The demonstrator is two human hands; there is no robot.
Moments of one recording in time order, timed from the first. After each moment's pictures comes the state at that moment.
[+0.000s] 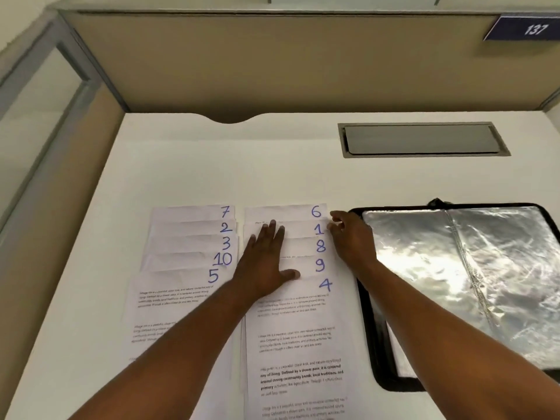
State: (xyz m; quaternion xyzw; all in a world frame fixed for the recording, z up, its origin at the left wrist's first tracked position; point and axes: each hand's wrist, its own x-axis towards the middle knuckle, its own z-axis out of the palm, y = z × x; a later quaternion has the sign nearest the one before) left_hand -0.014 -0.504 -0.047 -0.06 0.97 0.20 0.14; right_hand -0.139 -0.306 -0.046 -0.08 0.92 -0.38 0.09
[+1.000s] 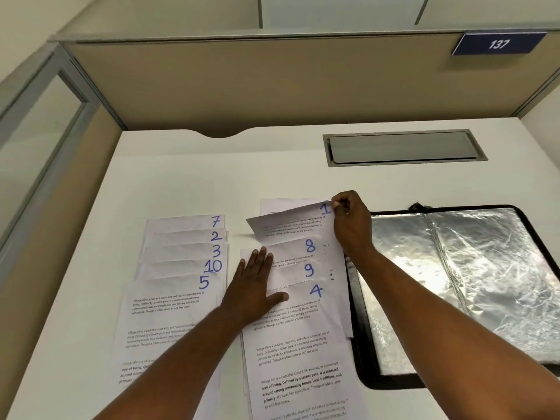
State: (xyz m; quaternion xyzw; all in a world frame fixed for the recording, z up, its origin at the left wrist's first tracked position) left_hand 0.022 -0.486 -0.060 -0.05 0.97 0.18 0.16; right_hand -0.161 -0.297 0.003 -0.04 0.85 -0.53 0.00
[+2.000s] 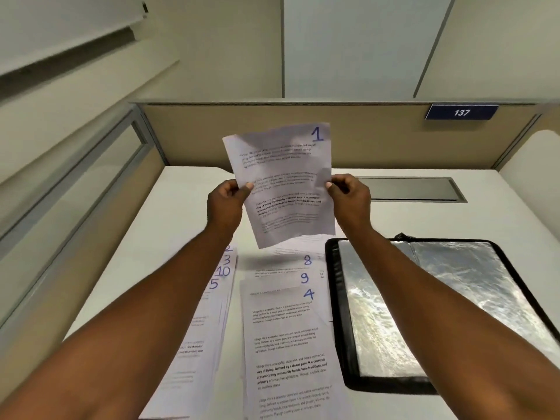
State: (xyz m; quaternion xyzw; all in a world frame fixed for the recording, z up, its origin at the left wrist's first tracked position) left_hand -0.038 -0.510 0.142 -0.26 0.69 0.63 -0.26; right_hand -0.154 -0.286 0.134 -0.13 0.75 -0.65 -0.04
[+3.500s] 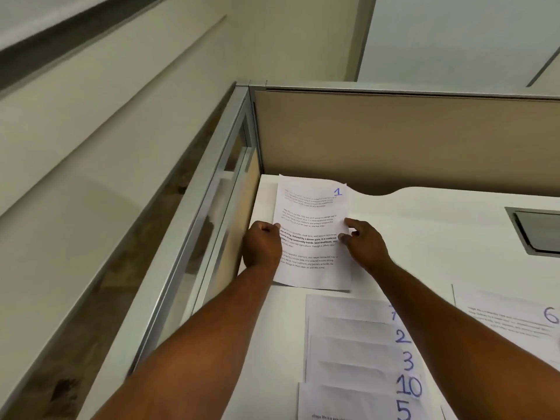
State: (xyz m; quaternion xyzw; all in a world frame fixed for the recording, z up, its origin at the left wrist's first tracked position) left_hand -0.082 -0.907 -0.024 -0.49 0.72 0.47 -0.16; right_hand -0.202 -0.716 -0.042 -0.11 0.90 -0.38 0.19
